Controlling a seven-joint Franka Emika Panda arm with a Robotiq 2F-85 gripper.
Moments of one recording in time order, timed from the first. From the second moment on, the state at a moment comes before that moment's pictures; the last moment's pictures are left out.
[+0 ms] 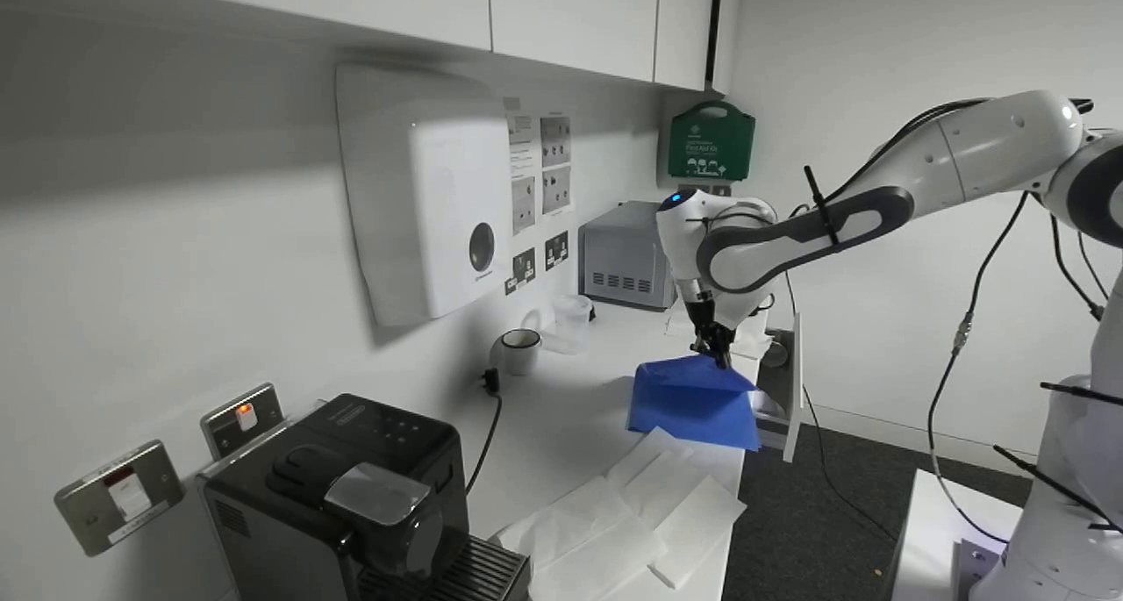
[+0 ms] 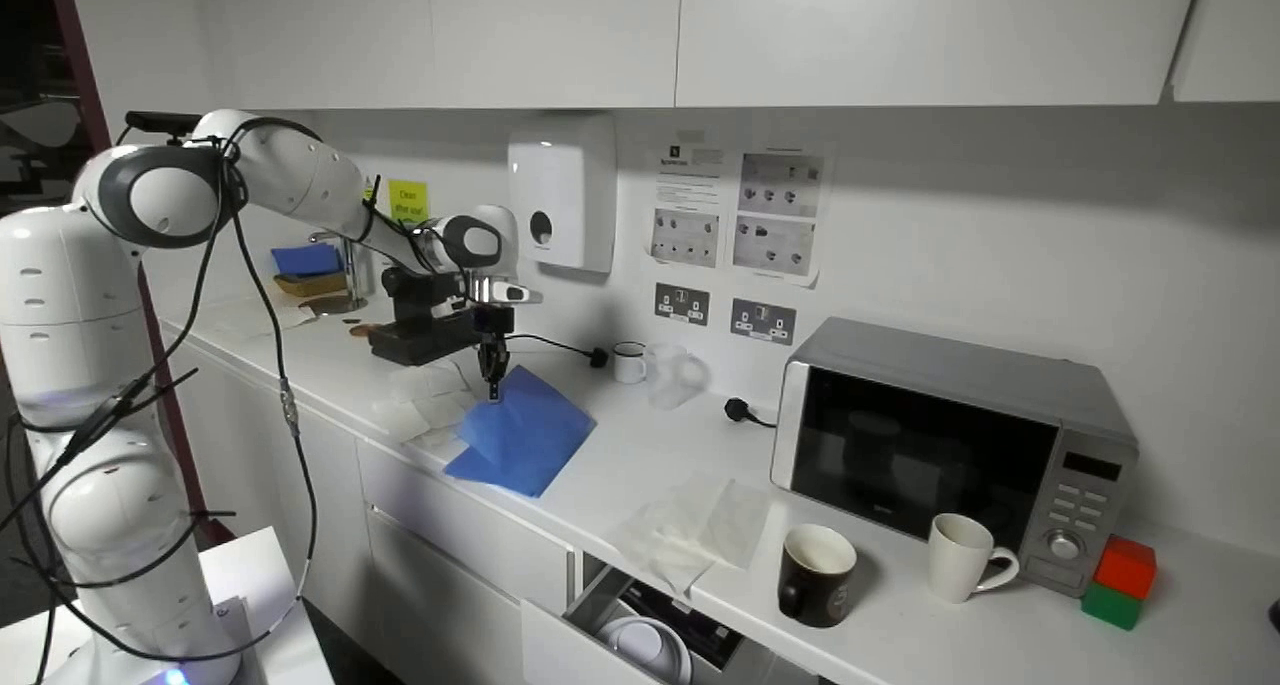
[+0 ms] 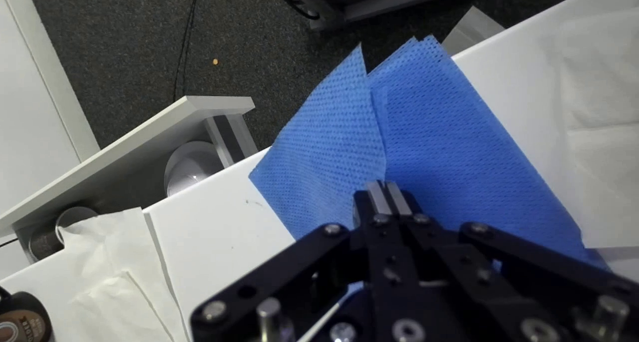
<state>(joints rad) 0.12 0.04 0.02 -1.99 -0.26 1.77 0.45</state>
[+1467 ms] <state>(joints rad) -0.03 -0.06 -0.06 -2.02 0.02 1.76 0.26</state>
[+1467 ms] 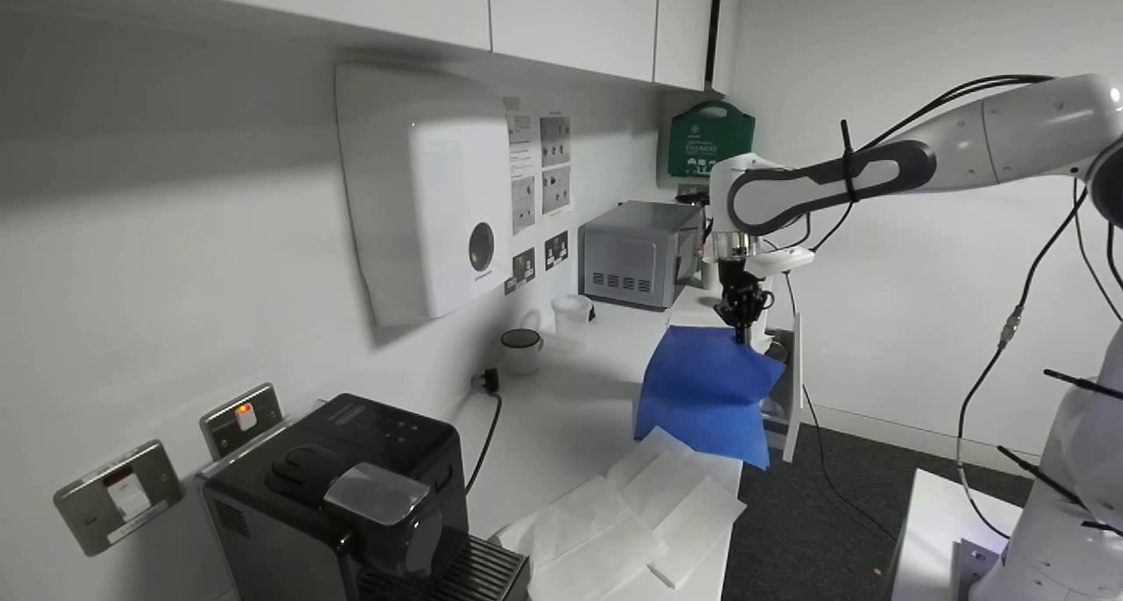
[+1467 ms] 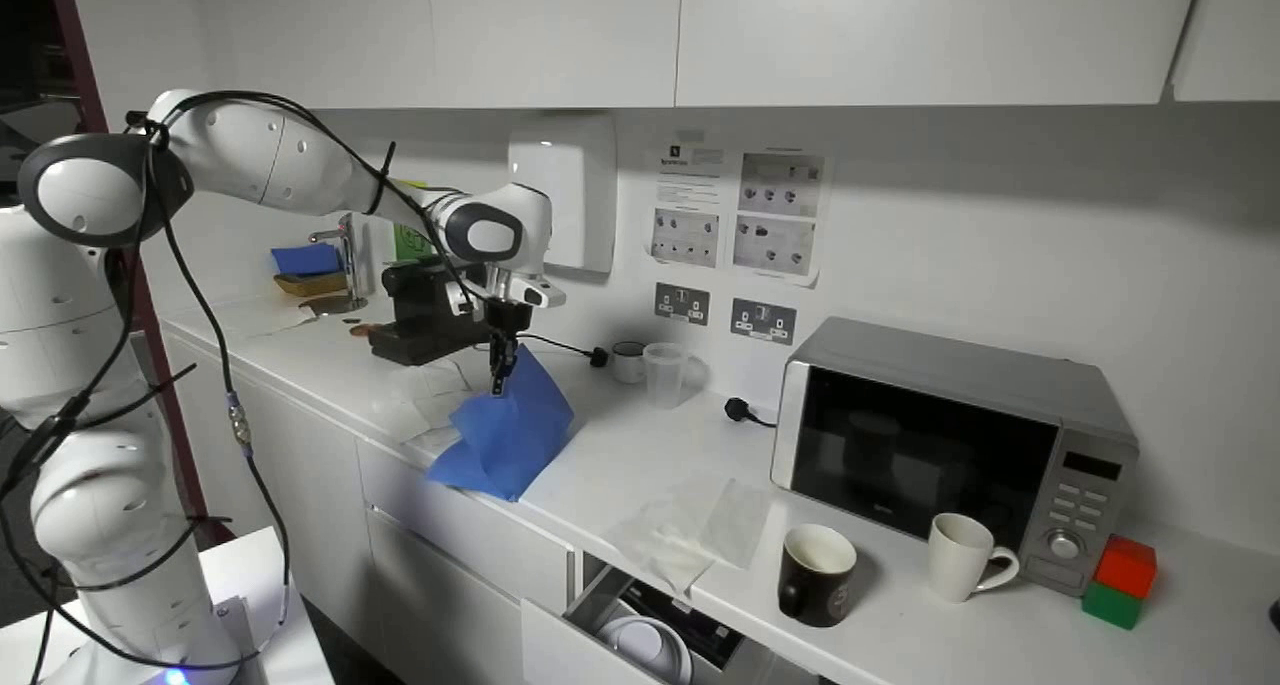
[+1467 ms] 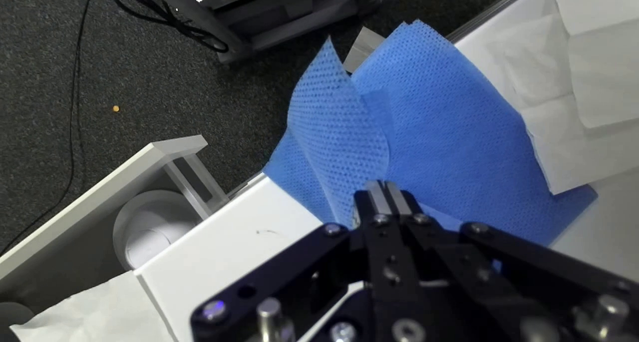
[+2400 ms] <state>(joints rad) -0.03 -0.06 -0.06 -2.01 0.02 1.76 0.26</state>
